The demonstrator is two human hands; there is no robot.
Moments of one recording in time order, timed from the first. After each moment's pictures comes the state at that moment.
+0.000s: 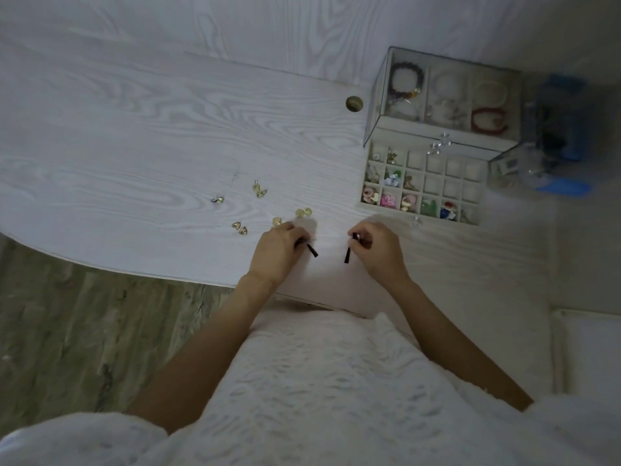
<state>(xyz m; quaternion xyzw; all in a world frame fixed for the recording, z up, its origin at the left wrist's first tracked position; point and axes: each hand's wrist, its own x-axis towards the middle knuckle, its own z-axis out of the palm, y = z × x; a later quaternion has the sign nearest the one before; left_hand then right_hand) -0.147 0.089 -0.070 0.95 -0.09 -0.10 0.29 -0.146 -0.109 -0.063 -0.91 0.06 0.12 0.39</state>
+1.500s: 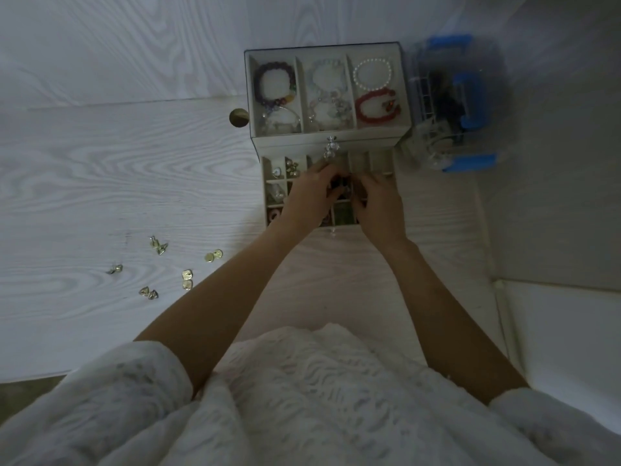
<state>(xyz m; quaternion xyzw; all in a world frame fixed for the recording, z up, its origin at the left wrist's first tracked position) -0.016 -0.115 -0.056 0.89 -0.26 -0.08 0.36 -0.070 -0.241 -0.055 -0.95 0.12 0.00 0.27</state>
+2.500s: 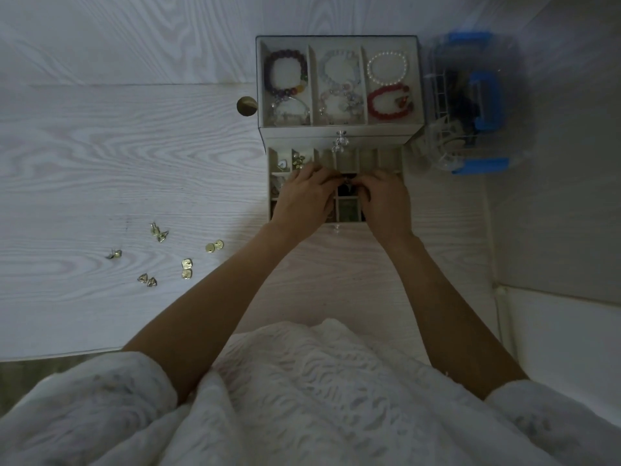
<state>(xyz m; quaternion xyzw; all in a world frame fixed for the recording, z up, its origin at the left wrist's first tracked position) -0.025 -0.091 -0.069 0.92 -0.34 -0.01 0.19 -0.065 -0.243 -0.055 -0.96 0.07 -0.02 0.26</state>
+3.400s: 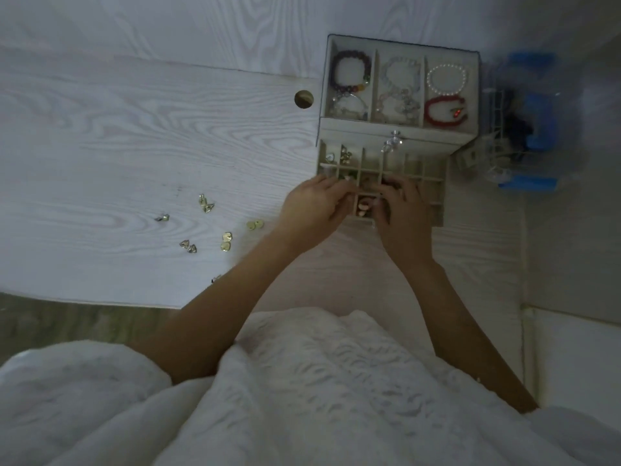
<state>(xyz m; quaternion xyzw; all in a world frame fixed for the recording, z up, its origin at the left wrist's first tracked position) -0.063 -0.034 -0.030 0.92 -0.27 0.06 0.29 -0.093 -0.204 -0.040 -0.97 0.01 -0.07 0.23</state>
